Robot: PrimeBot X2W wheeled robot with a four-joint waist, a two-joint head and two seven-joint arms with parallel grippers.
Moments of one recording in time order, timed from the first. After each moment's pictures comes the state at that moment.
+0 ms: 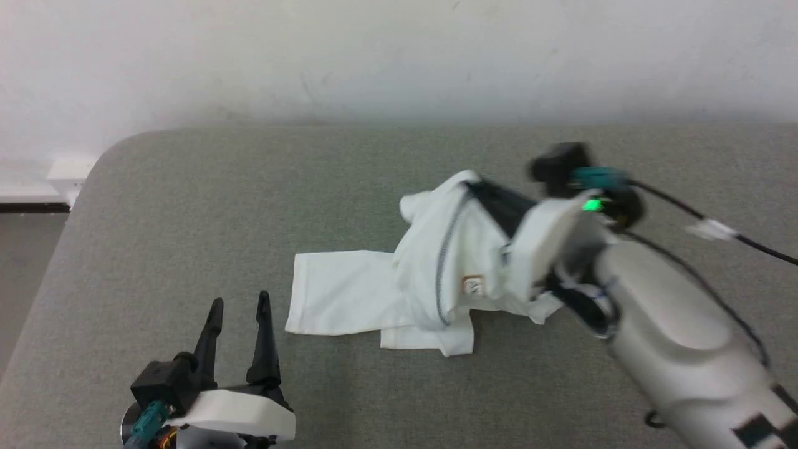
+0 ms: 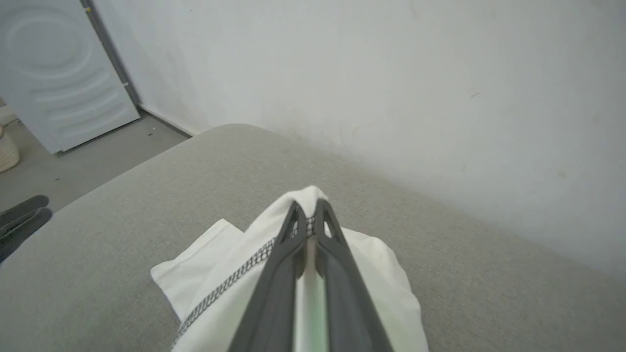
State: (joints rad) left arm 0.02 0.07 -0.07 0.10 -0.32 0.03 -0.26; right arm -0.73 -0.18 0.72 0.57 0.62 0.13 0.07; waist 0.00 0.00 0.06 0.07
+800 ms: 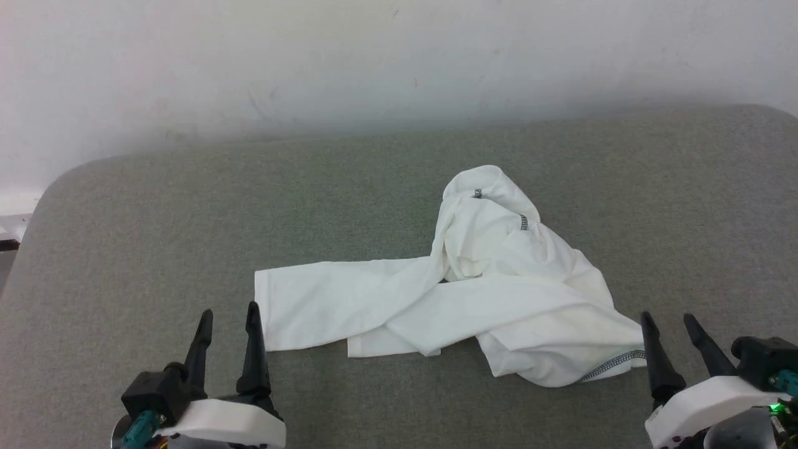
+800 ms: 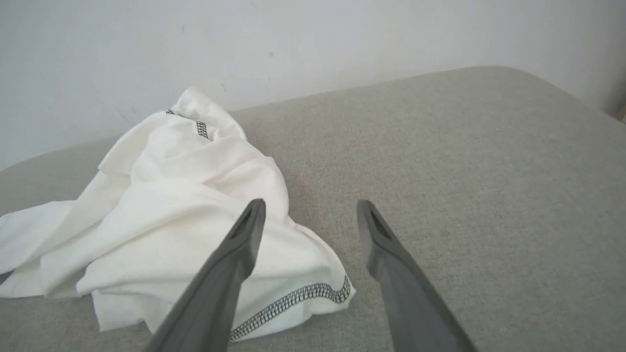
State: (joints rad) left arm 0.04 0.07 -0.03 0.10 -0.31 0.02 -0.26; right arm 0.05 -0.08 -0.12 0.16 0.26 0.13 0.01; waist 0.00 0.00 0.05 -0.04
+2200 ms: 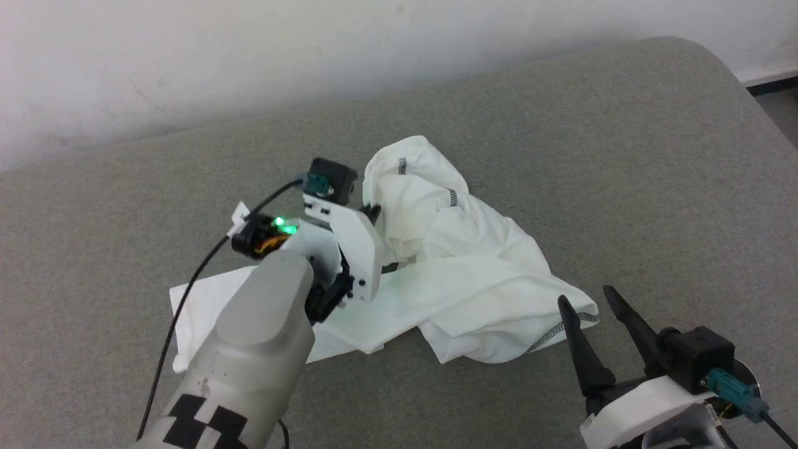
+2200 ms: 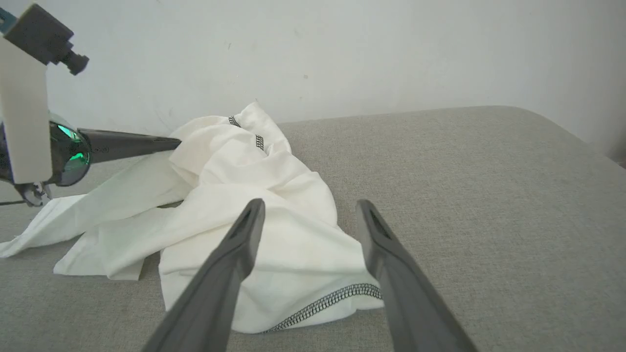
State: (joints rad) left arm -0.73 0.06 -0.46 0.83 -0.37 -0.12 0.23; right arm 0.09 -0.05 0.11 -0.09 0.17 0.13 0.00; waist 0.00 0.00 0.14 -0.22
